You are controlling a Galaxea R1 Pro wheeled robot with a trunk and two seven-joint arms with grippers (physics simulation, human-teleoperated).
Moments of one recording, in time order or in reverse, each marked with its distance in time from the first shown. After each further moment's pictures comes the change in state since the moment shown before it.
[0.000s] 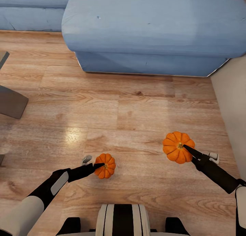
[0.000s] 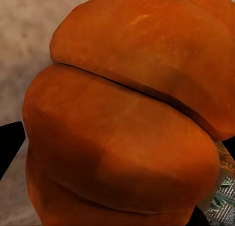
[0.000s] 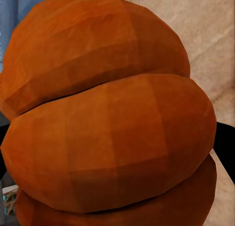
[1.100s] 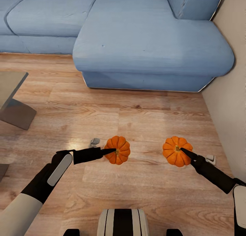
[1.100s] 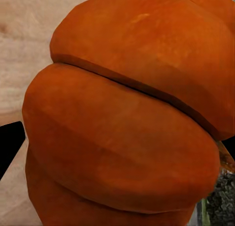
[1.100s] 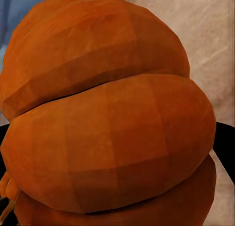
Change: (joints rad) left arm 0.033 0.017 0.014 -0.596 -0.003 0.258 0.027; right arm 0.000 0.001 0.020 0.003 0.019 -0.001 -0.173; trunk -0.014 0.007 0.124
